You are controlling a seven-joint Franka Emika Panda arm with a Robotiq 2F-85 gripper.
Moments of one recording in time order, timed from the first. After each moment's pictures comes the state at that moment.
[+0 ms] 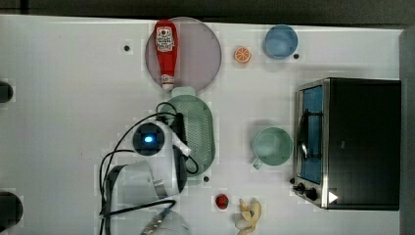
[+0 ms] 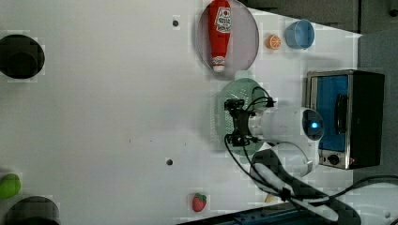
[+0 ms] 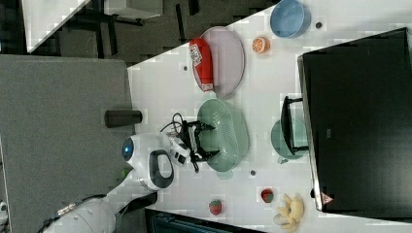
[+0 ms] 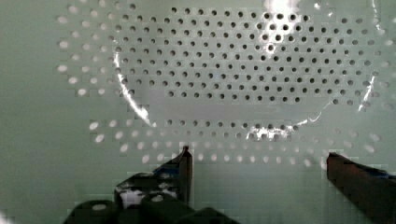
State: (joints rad) arm 0.23 0.38 0.07 -2.41 -0.01 1.19 0.92
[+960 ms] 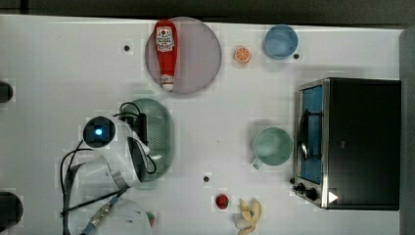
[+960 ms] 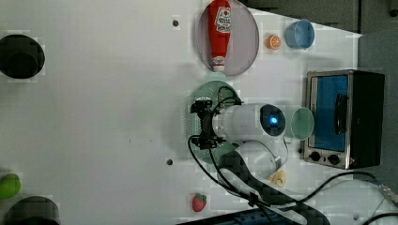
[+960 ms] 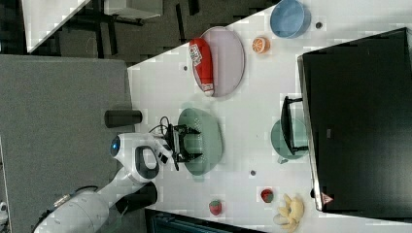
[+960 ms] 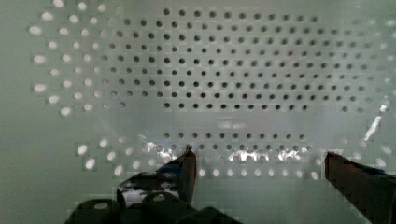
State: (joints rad) arm 0.40 0.51 0.09 -2.22 0.05 1.09 1.13
